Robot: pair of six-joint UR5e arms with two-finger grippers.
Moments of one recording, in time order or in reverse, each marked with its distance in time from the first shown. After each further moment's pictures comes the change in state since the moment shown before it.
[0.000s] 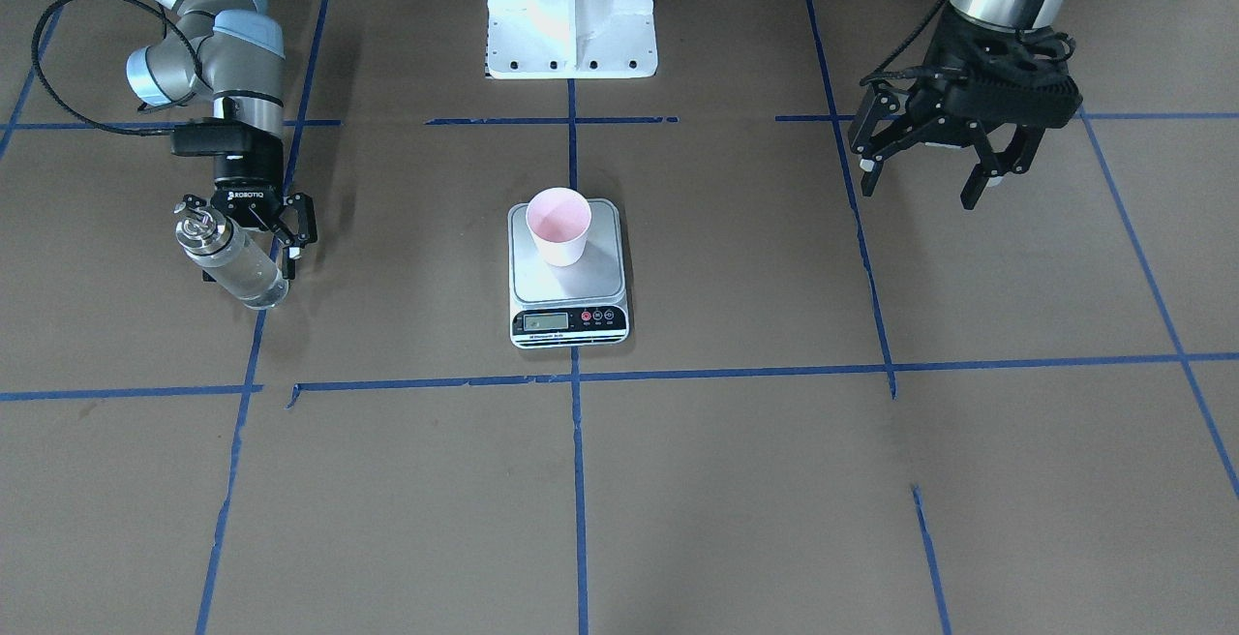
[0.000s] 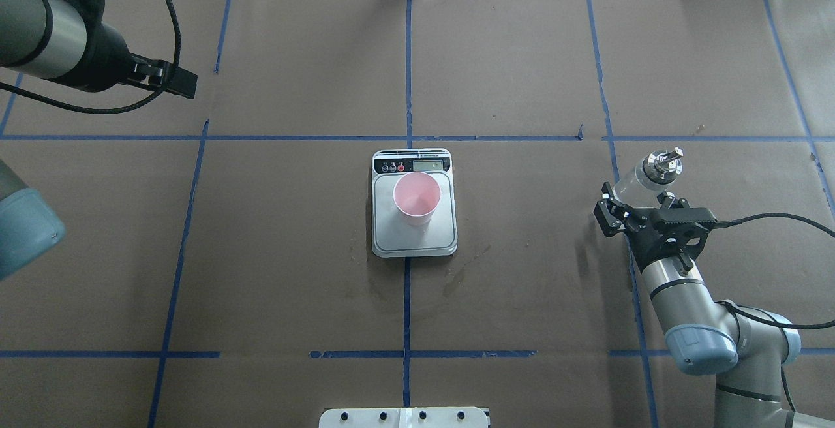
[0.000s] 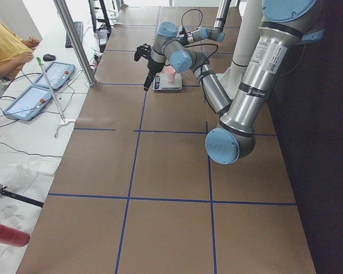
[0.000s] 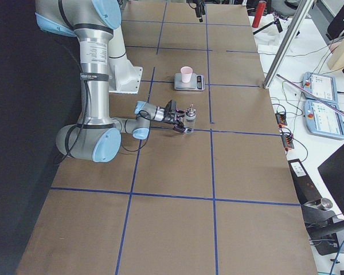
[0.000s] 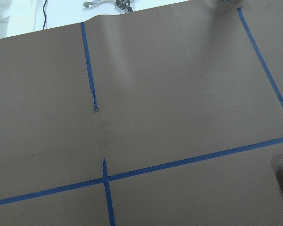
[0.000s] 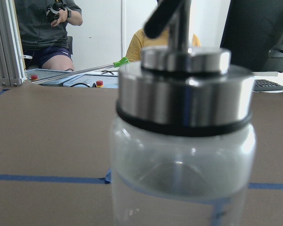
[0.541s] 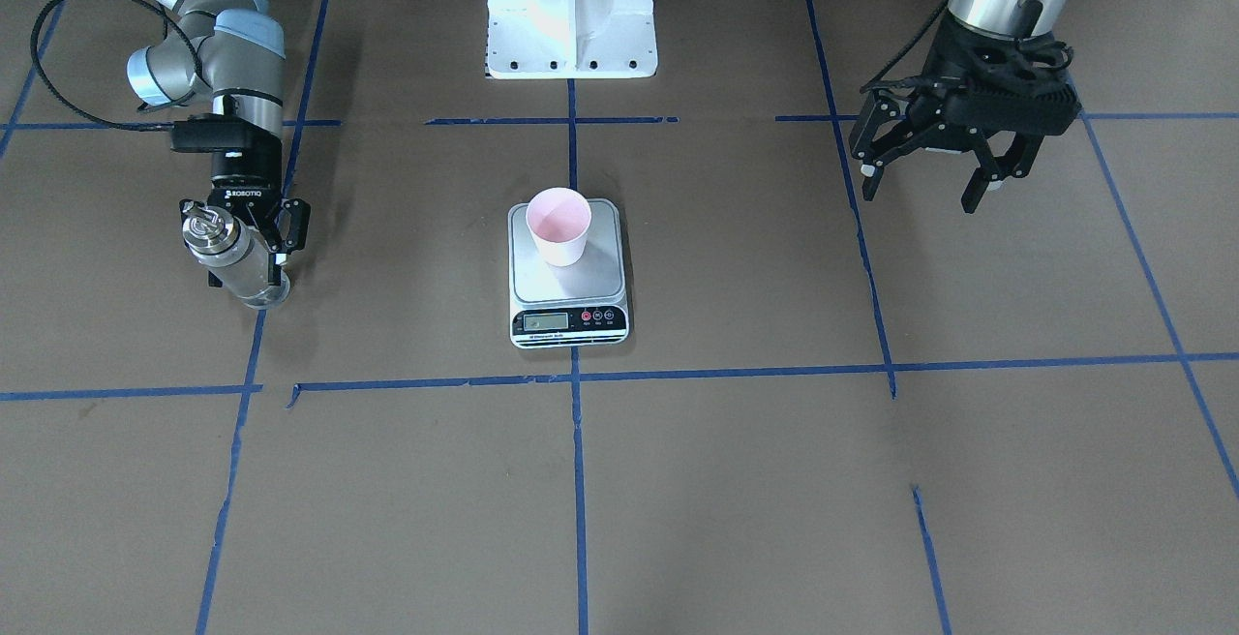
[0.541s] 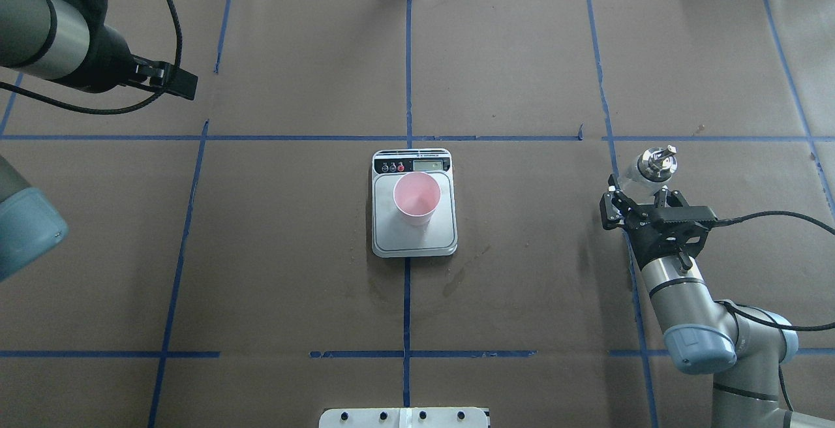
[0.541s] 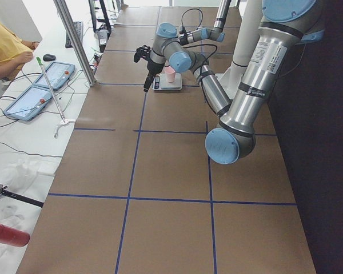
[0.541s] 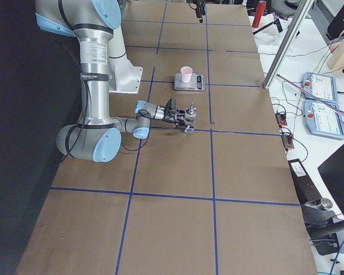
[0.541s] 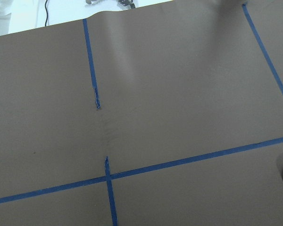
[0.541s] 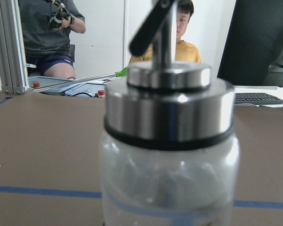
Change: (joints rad) left arm 0.001 0.000 0.008 0.002 0.001 0.000; right arm 0.002 0.009 0.011 0.023 -0.040 -0.062
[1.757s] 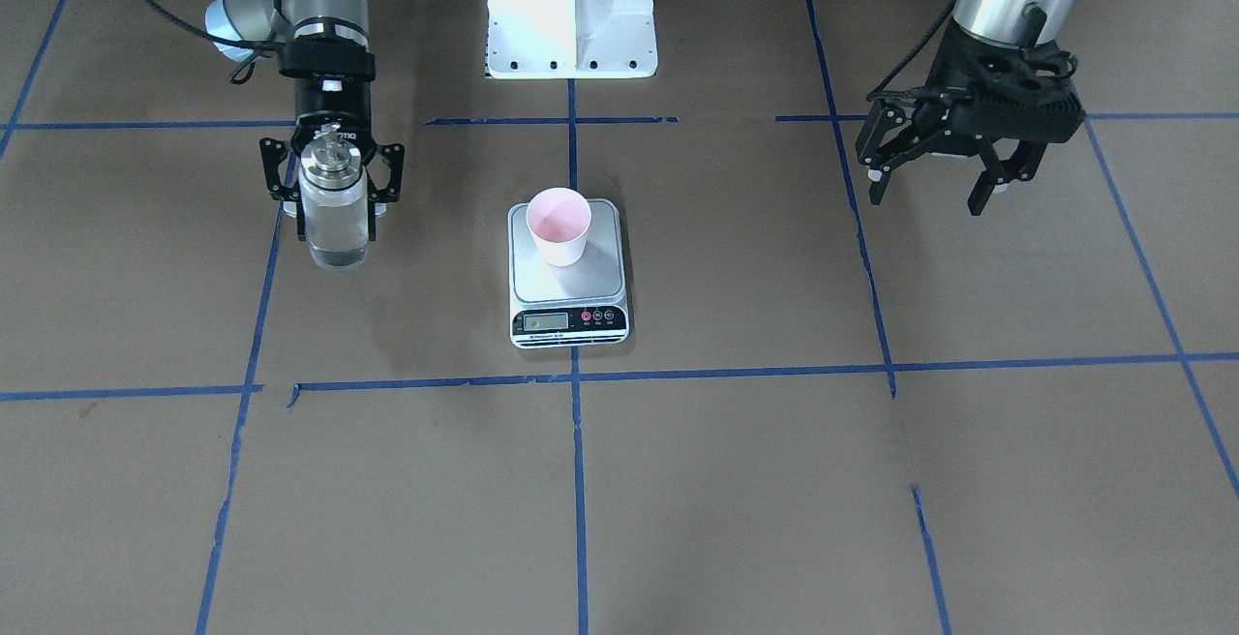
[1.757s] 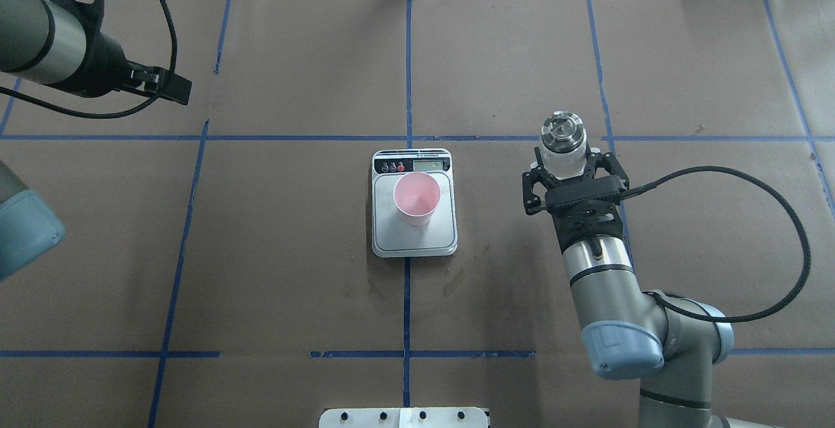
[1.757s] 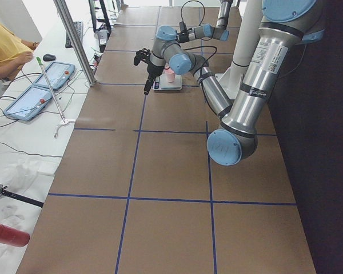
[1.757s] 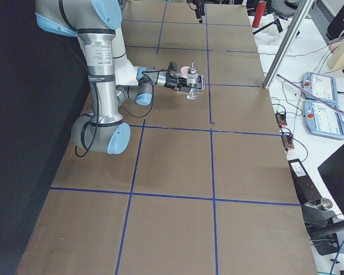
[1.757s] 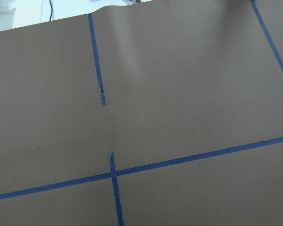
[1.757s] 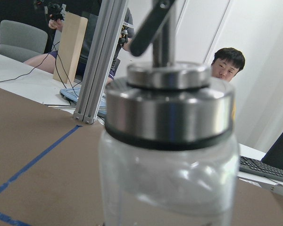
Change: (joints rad) left arm -0.001 0.025 0.005 -0.002 -0.002 0.009; right arm -0.027 0.200 0.261 -0.398 -0.039 -0.373
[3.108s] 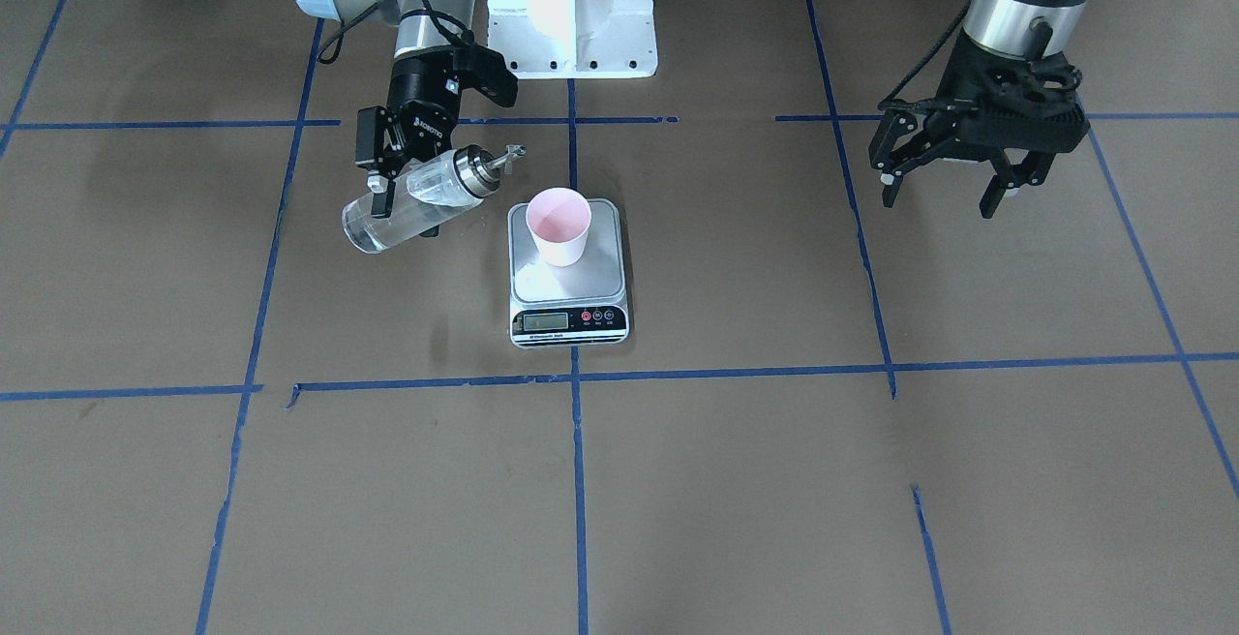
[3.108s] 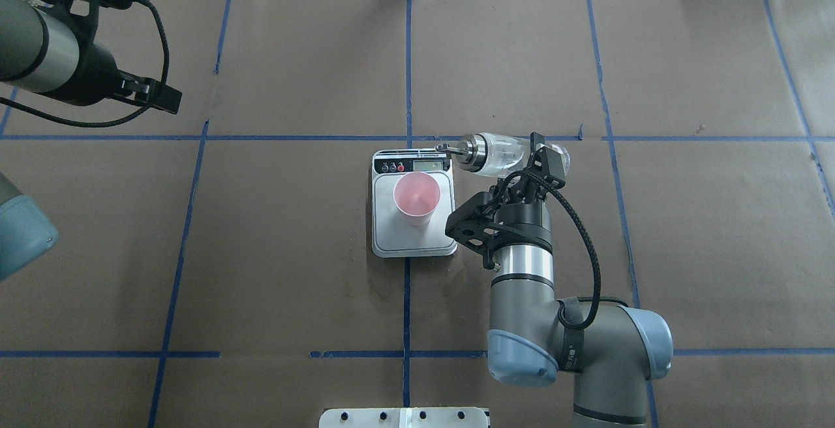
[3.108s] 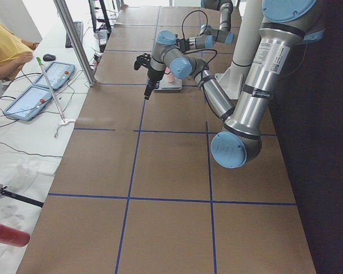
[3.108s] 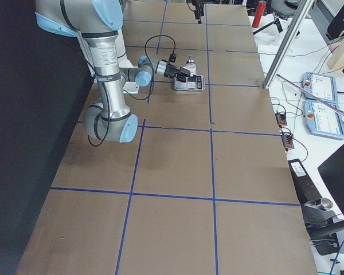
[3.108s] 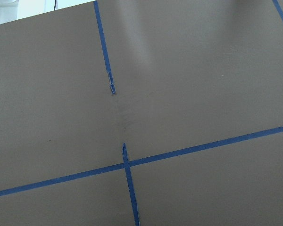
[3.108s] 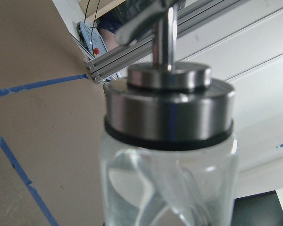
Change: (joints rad) left arm -0.001 0.031 0.003 -0.007 -0.002 0.038; right arm -0.037 0.179 -0.011 -0.623 -0.131 -0.292
